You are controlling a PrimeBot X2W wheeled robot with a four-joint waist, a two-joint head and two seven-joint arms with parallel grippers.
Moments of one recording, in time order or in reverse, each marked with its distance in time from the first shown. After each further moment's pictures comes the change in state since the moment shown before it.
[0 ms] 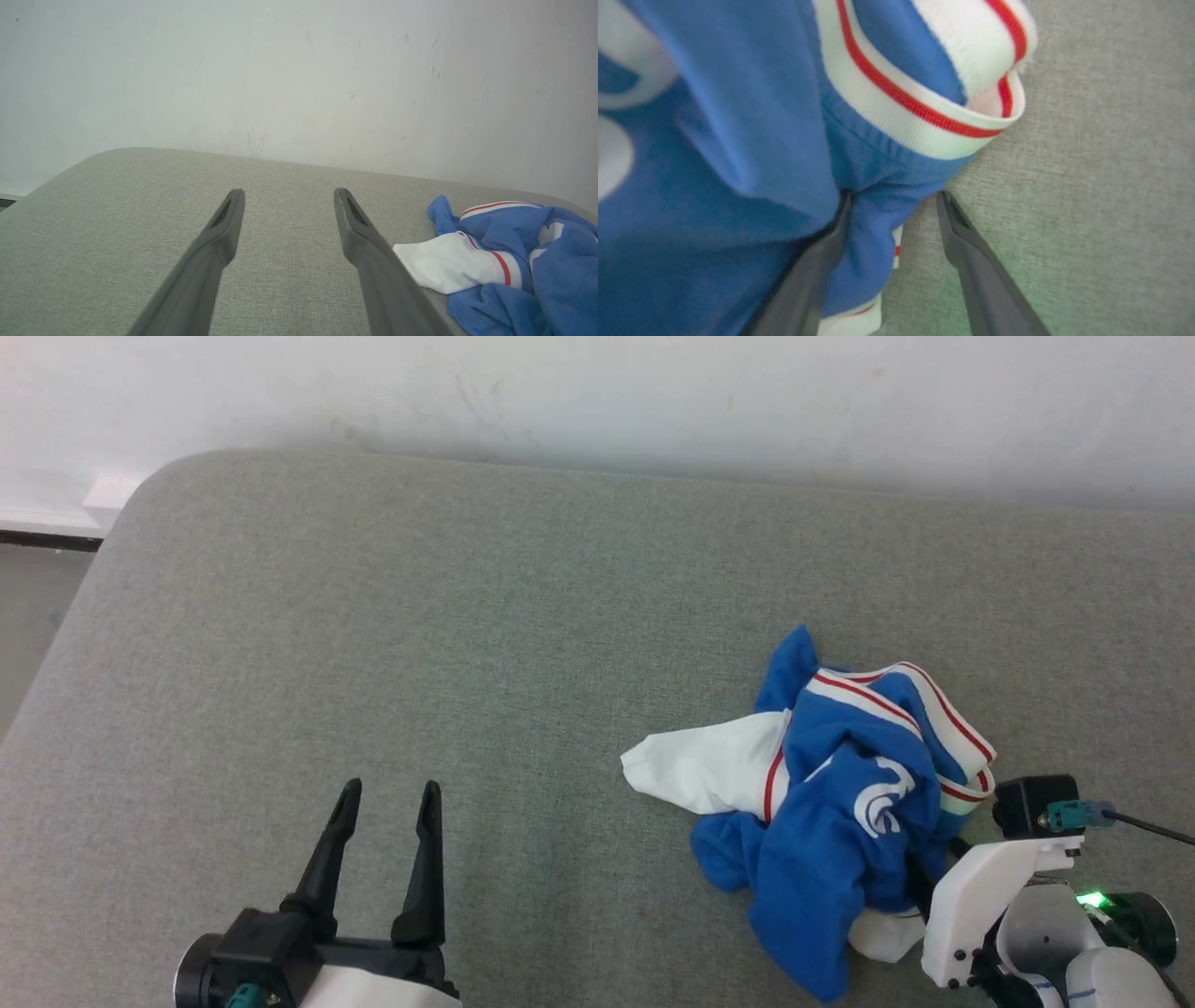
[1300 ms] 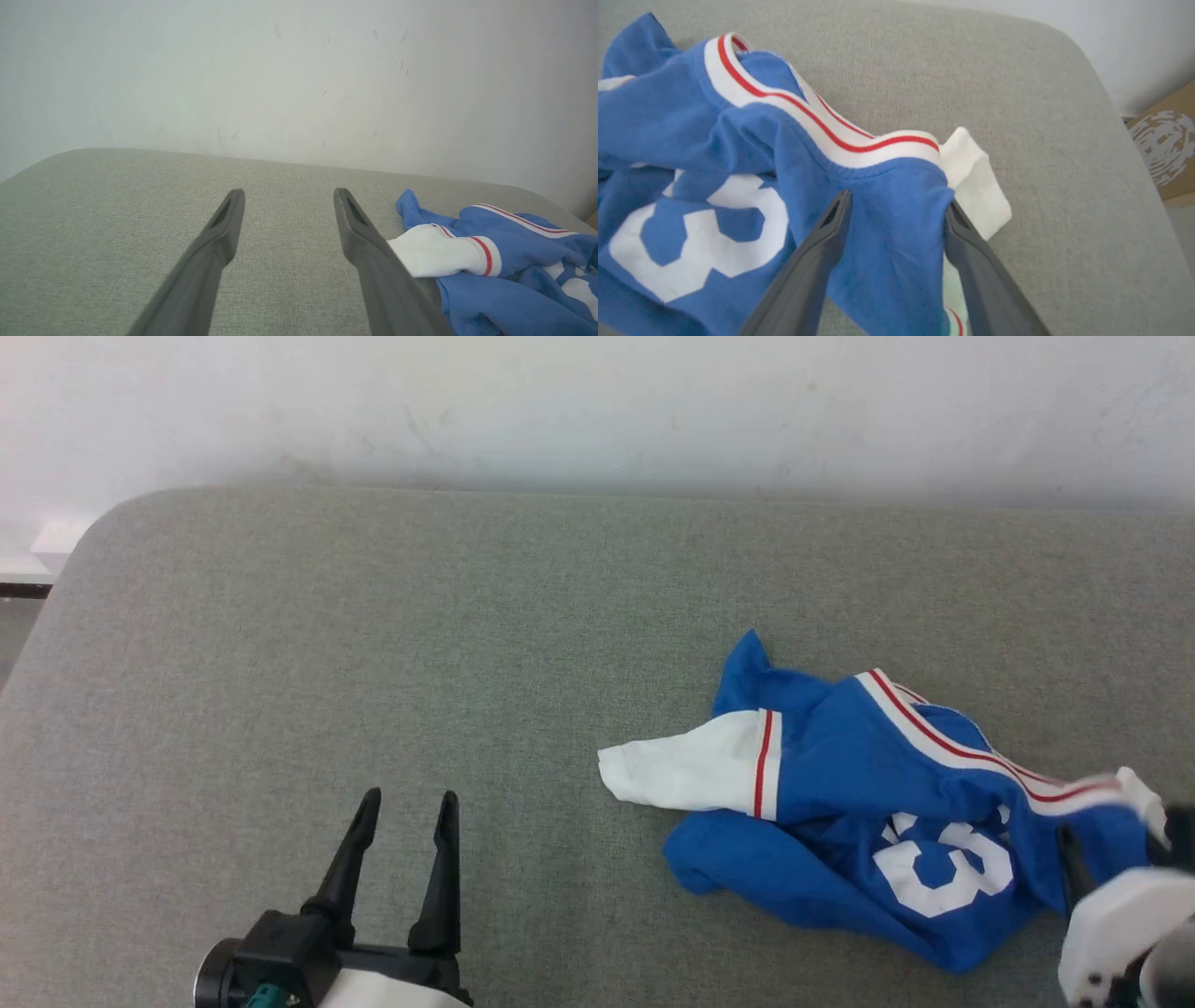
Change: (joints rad) left arm -0.002 -0.012 -0.020 0.032 -0.001 -0.006 0.001; right arm 0.144 -0.019 -0.196 -0.249 -0.161 0.000 -0.104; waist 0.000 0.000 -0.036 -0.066
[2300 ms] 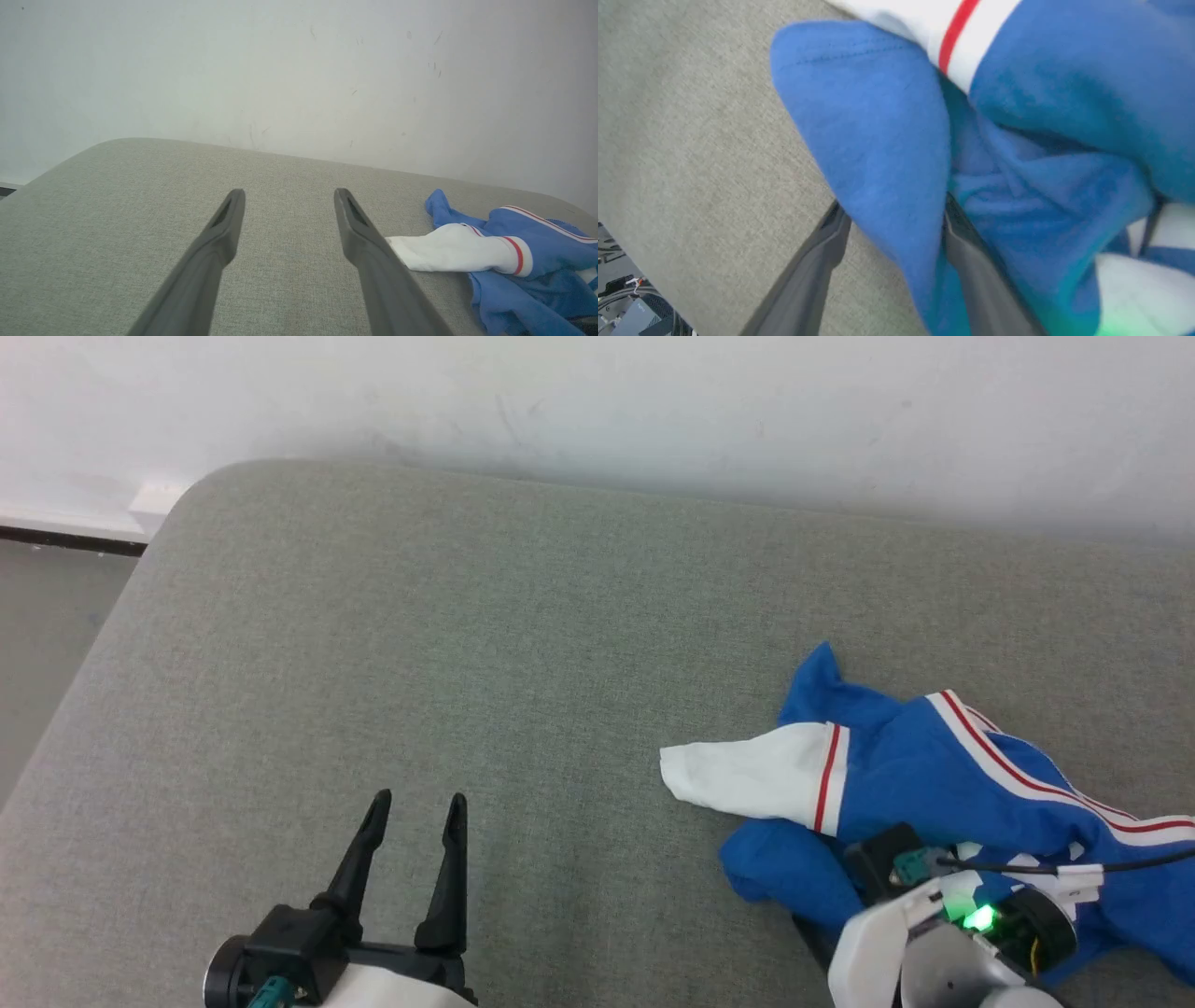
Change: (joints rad) left arm -0.017 -0.004 -0.010 0.036 -0.010 -0.020 0.000; right arm -0.102 -0.120 0.558 0.152 0.150 0.000 0.157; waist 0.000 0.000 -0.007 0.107
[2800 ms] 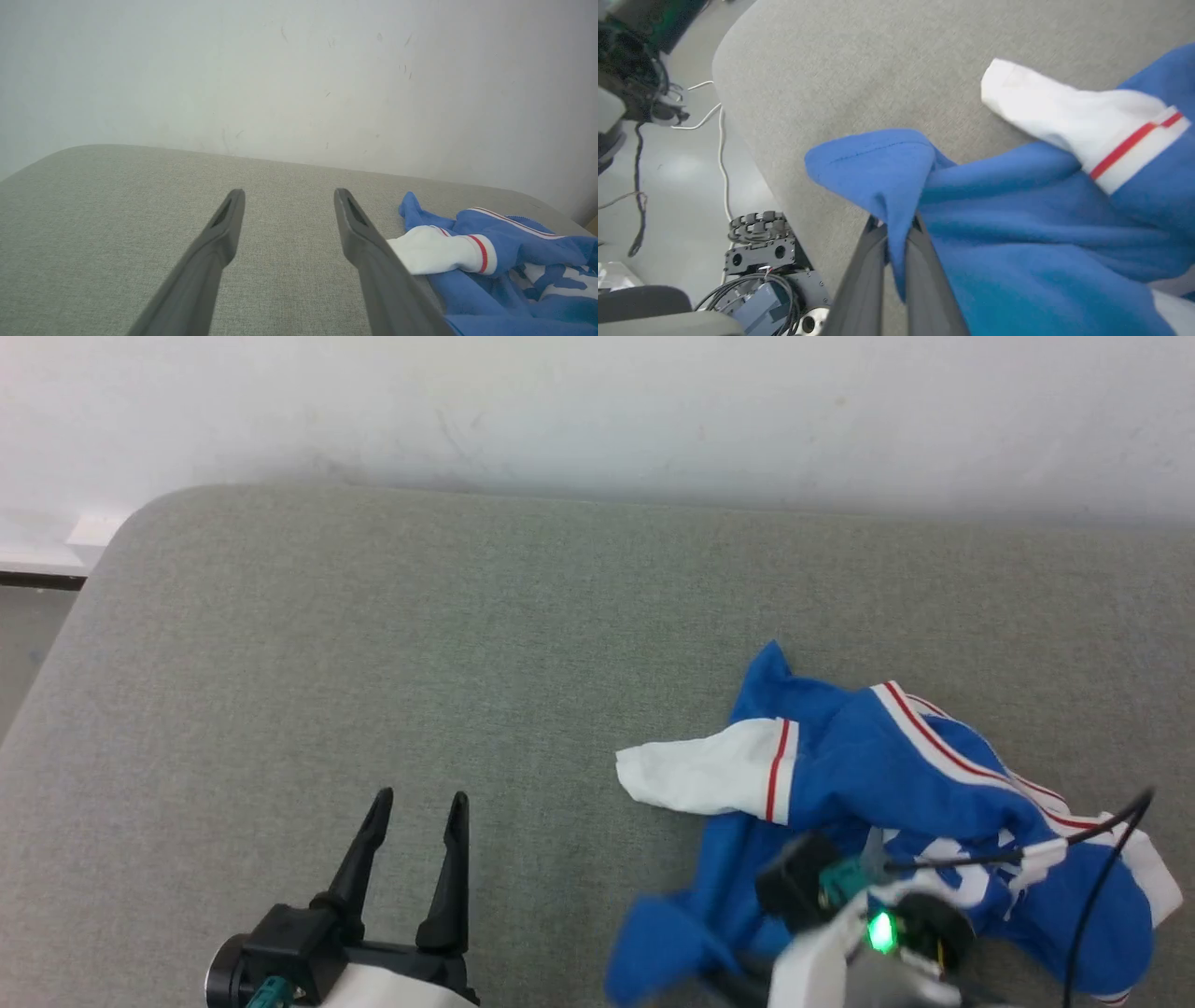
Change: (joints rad) left arm 0.000 0.005 -0.005 -0.011 -0.011 0.001 0.001; right arm -0.044 -0.050 0.210 -0.263 0.315 0.000 0.134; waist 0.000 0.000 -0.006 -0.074
